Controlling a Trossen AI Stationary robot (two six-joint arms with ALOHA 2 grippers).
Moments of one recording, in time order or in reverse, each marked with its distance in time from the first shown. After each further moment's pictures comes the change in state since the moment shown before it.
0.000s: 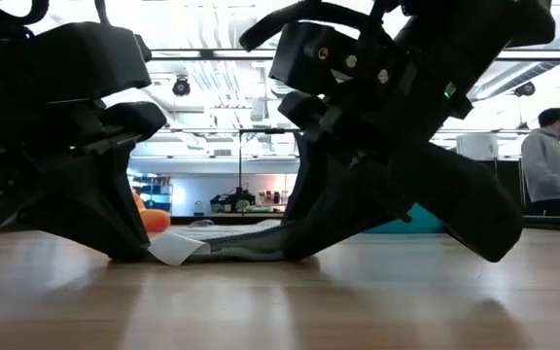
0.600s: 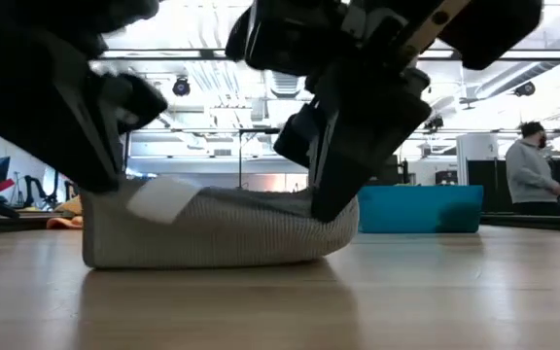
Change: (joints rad) left arm 0.041 -0.173 -0.016 0.052 0.308 -0.152; right arm -0.112 -0.034 0.142 -0.236 -0.659 0.323
